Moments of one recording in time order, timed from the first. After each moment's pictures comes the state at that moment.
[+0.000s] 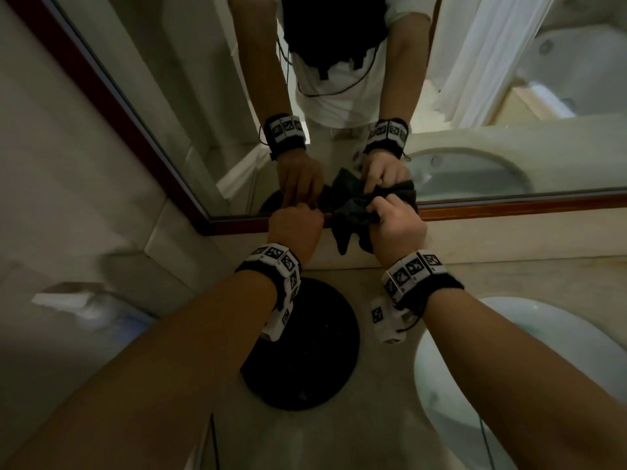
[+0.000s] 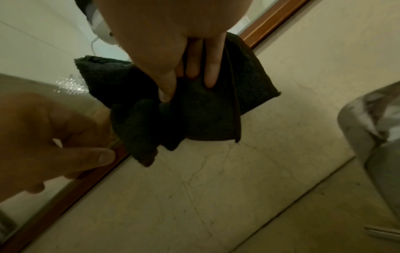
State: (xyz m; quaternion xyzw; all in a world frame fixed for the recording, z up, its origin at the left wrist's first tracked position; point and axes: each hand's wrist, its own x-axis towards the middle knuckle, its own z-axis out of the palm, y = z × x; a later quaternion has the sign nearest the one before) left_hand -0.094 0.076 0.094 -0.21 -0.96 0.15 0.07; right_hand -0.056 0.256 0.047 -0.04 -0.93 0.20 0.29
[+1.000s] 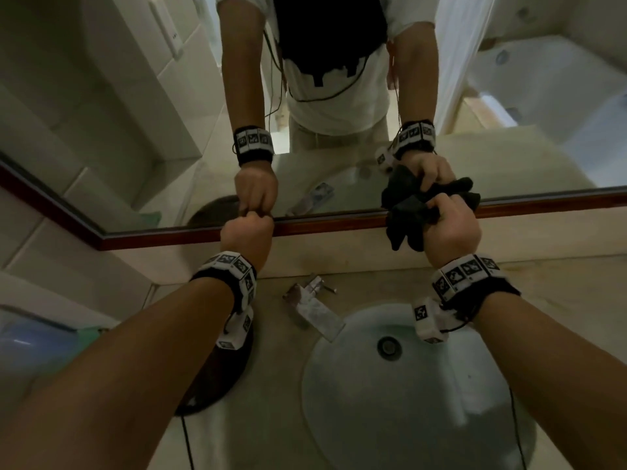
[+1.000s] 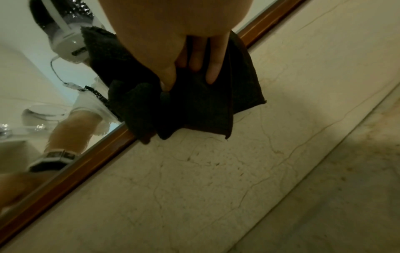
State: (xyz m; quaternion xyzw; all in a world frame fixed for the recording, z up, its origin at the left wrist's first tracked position) left_hand -0.062 0.234 0.089 -0.19 -0.97 0.12 0.14; right_hand -0.005 0.566 0.039 -0.13 -0.91 0.24 0.31
